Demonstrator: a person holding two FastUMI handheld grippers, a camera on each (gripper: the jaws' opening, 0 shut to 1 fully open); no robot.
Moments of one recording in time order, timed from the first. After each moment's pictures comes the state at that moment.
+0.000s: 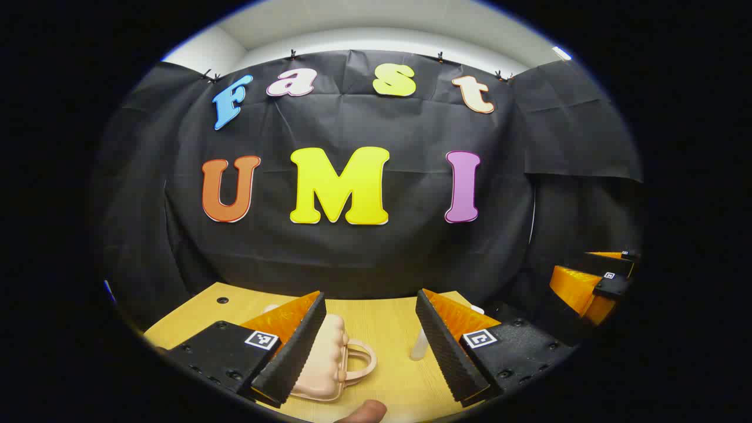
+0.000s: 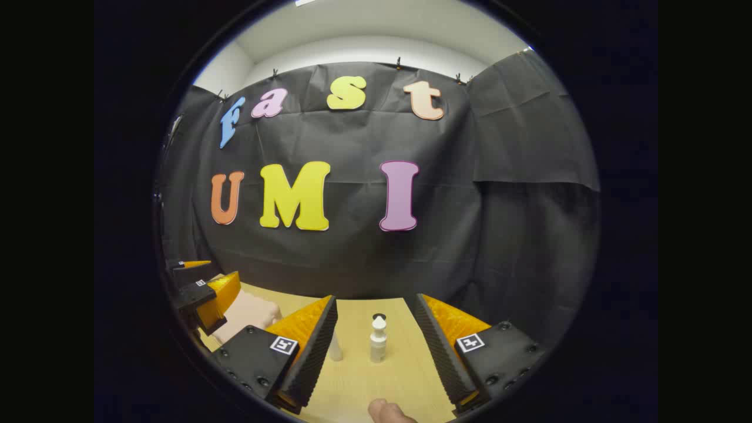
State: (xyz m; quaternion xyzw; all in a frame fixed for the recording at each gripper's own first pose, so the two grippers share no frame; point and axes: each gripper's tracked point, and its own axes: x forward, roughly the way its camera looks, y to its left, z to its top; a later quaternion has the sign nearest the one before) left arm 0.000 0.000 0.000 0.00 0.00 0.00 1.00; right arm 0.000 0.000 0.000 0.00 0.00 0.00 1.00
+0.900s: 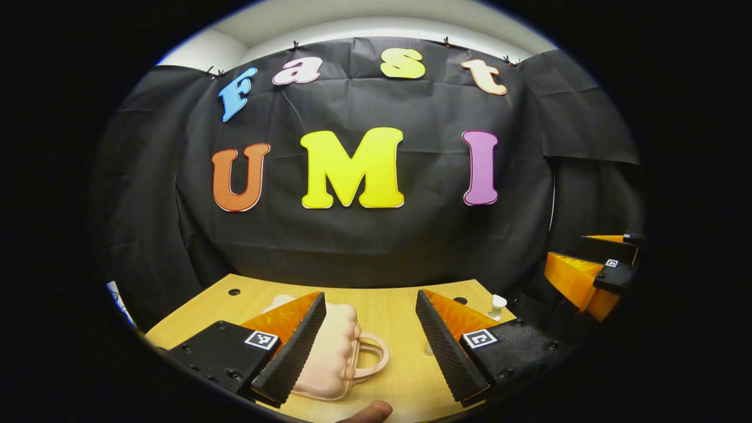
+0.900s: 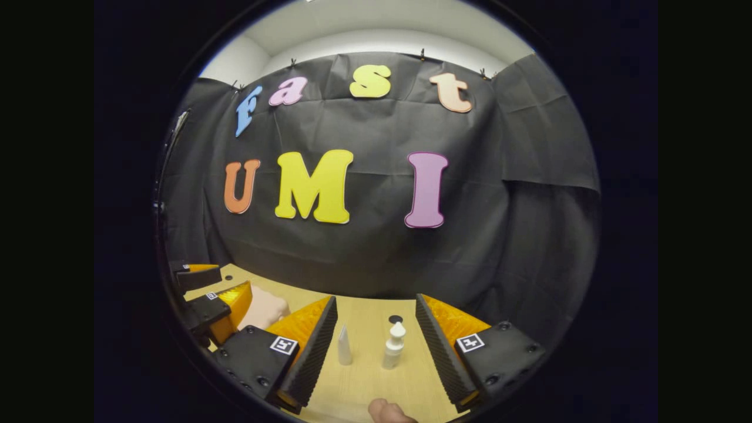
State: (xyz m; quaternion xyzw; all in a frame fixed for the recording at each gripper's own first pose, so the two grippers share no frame) left arm 0.021 0.013 -0.037 0.00 0.05 0.05 1.00; right arm 0.046 0.031 -0.010 -0.03 0.02 0.06 1.00
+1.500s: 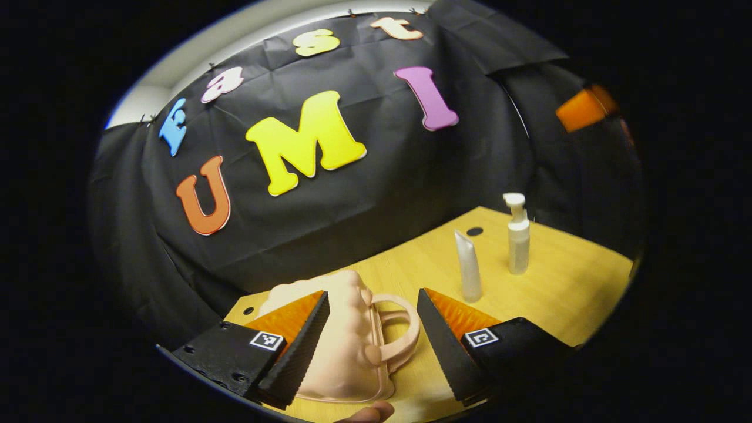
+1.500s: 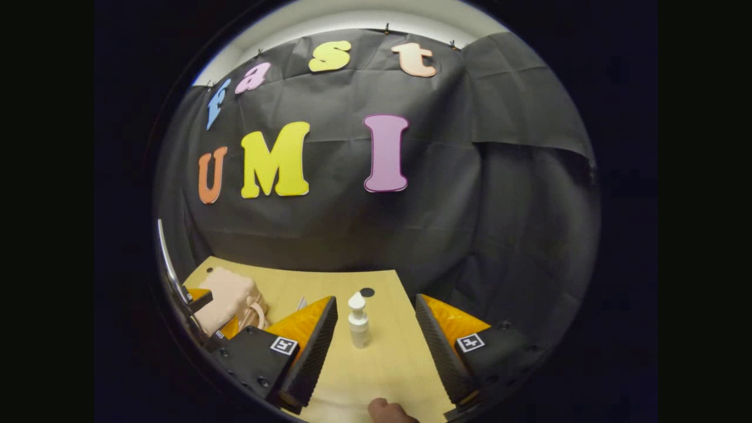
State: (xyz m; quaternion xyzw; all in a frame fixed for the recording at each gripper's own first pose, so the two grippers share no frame) left arm 0.045 0.015 -0.176 0.23 0.11 0.02 0.97; right arm 0.061 -0.049 -0.067 -0.01 0.08 0.00 1.00
